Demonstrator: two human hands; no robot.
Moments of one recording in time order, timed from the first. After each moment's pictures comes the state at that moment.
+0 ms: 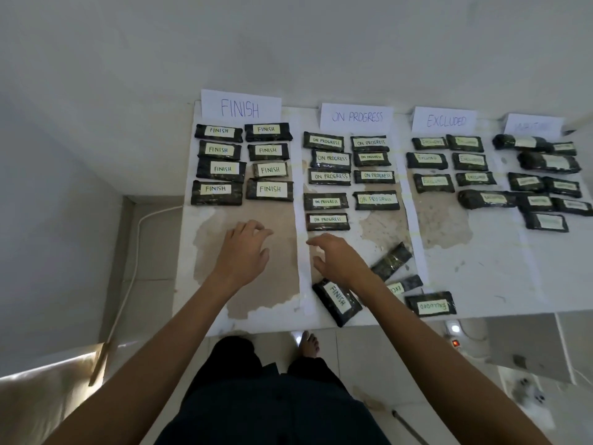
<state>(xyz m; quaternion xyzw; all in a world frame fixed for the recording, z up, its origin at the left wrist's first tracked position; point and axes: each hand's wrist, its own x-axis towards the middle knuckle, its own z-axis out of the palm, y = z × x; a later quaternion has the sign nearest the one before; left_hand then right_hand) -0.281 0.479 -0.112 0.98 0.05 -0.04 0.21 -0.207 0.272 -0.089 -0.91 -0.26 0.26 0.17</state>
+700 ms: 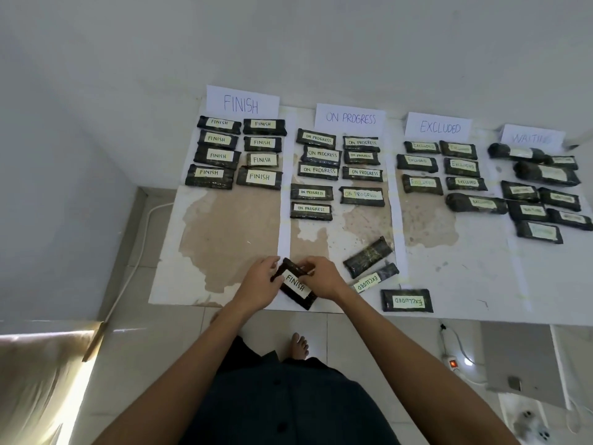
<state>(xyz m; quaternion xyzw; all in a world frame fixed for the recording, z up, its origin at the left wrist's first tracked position) -0.335 0.358 -0.130 0.83 0.24 -0.13 0.48 -0.244 0.219 -0.130 -0.87 -0.15 0.37 0.29</state>
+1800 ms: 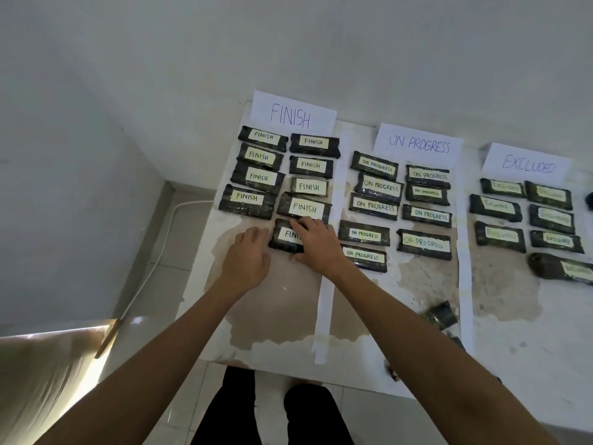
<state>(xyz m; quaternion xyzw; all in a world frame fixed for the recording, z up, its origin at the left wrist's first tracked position) -0.253 0.513 -0.172 0.94 0.22 -0.08 0.23 -0.129 0.385 -0.165 -0.87 -0.45 0.19 0.02</state>
